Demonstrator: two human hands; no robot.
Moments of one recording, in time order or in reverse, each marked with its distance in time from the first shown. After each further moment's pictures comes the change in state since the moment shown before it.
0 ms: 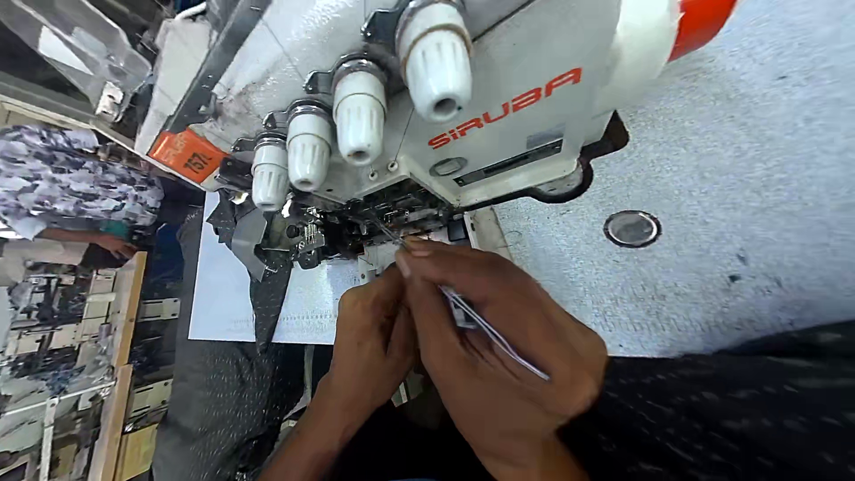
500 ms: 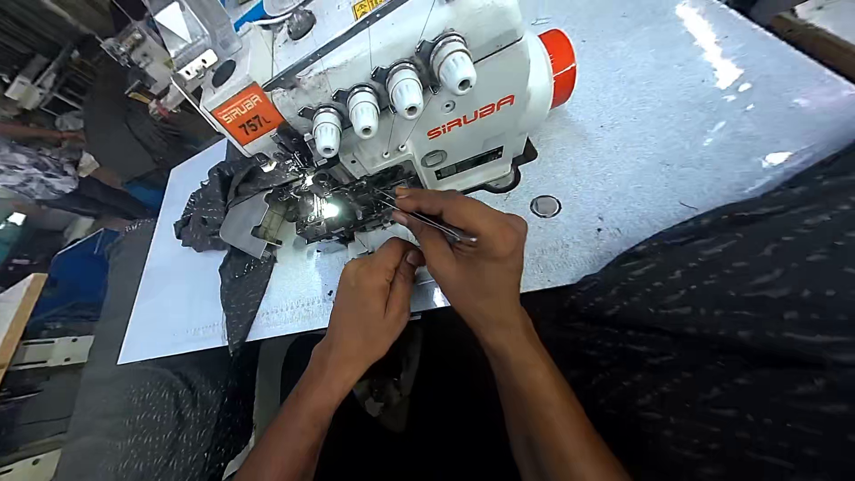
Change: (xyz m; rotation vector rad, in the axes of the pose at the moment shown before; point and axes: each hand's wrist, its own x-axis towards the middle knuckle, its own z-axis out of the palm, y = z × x) left_hand -0.002 -0.006 -0.005 -0.079 -0.020 0.150; right_hand 0.018 0.010 -0.008 -0.073 -0.278 -0.185
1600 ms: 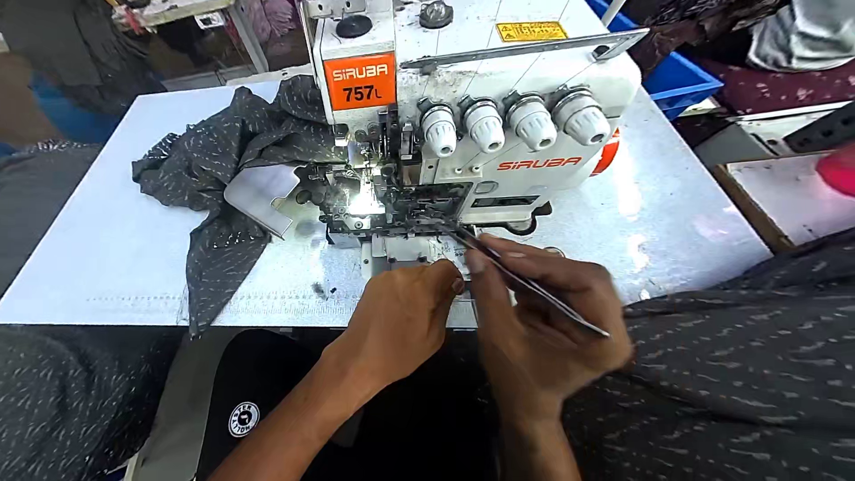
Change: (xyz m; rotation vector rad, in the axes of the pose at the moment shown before) left_hand -0.003 -0.003 0.001 -0.081 -0.017 0.064; right_hand -0.011 -0.038 0.005 -0.045 0.123 -0.088
